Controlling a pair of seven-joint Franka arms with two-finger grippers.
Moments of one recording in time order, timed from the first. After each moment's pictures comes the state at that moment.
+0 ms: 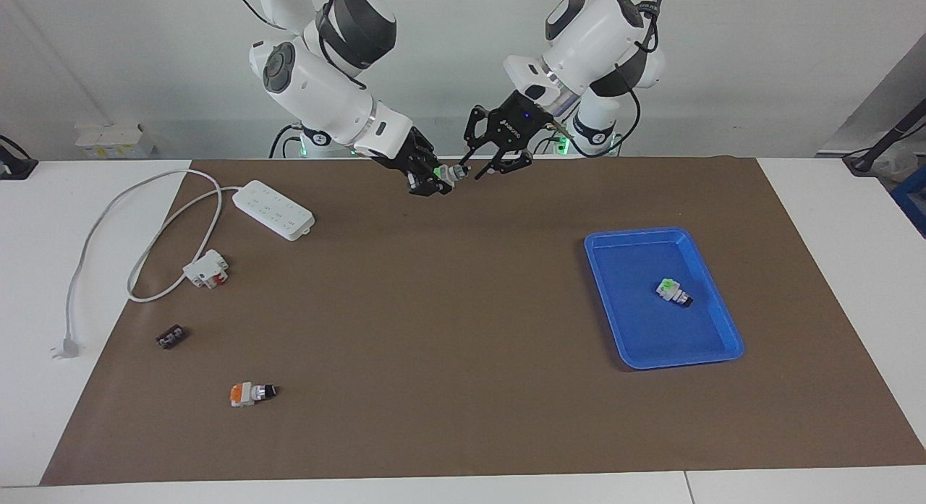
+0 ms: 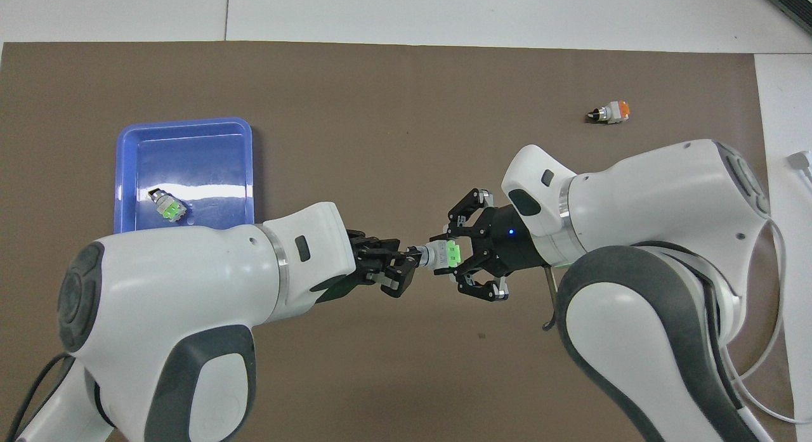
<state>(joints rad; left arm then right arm) -0.57 -0.16 -0.06 -2.05 -0.68 2.30 0.21 0.19 -0.03 0.18 -1.94 0.73 1.94 -1.52</state>
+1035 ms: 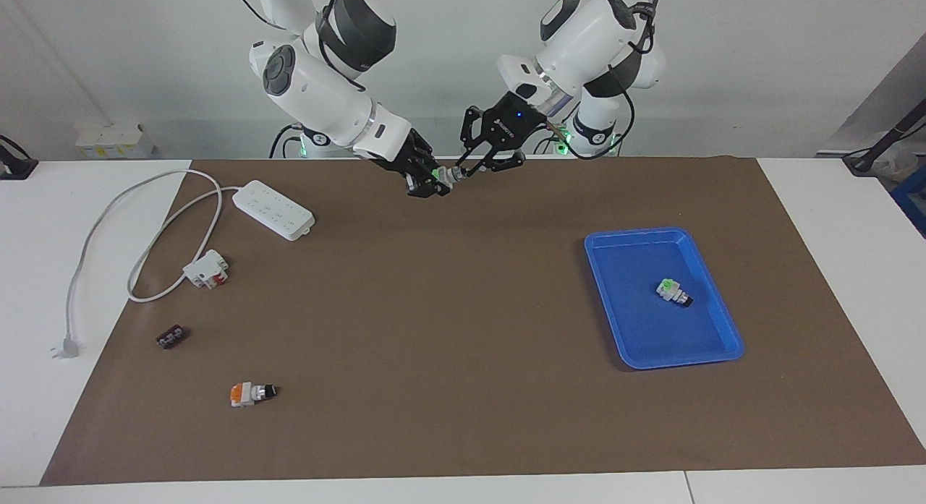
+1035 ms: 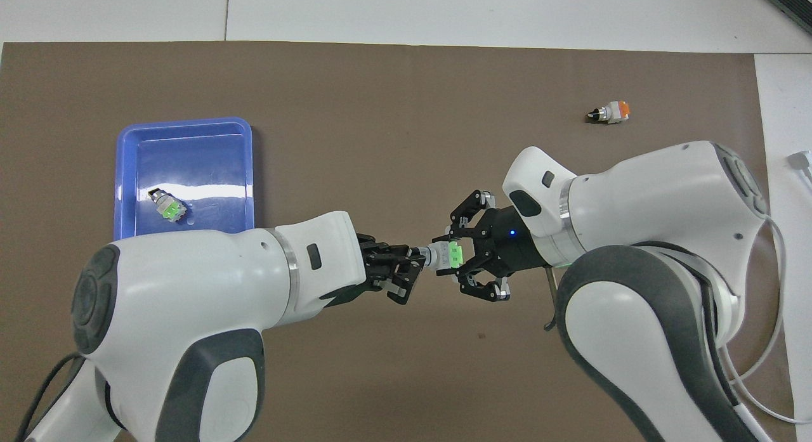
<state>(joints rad) -0.59 -0.16 -0.06 -2.05 -0.68 2.30 0.27 0.19 -0.03 0.18 -1.95 0.72 1.95 -1.52</state>
